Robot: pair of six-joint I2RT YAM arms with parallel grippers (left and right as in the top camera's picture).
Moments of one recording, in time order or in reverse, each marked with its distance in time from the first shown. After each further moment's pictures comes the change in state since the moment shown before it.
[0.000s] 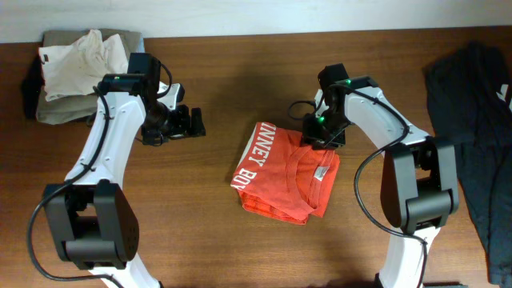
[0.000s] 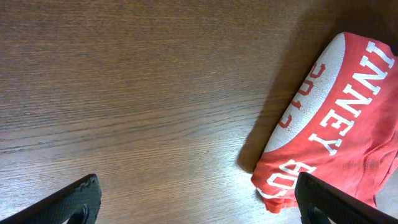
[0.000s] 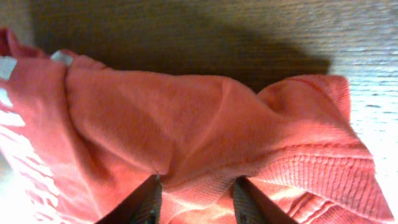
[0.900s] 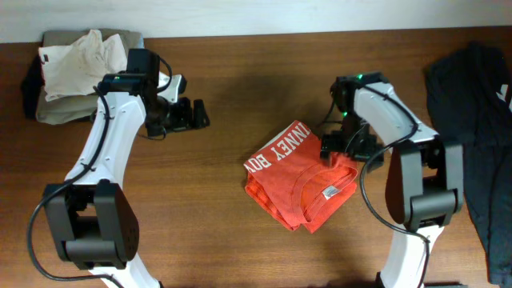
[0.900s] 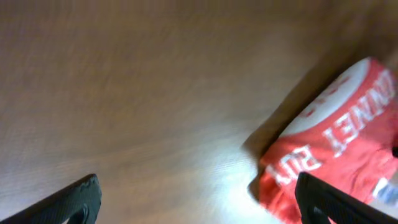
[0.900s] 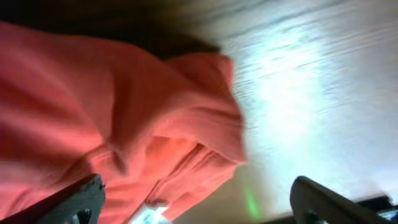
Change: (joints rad) left arm -0.005 0.000 -0.001 0.121 0.077 0.006; right arm -0.066 0.008 0.070 -0.418 0.349 0.098
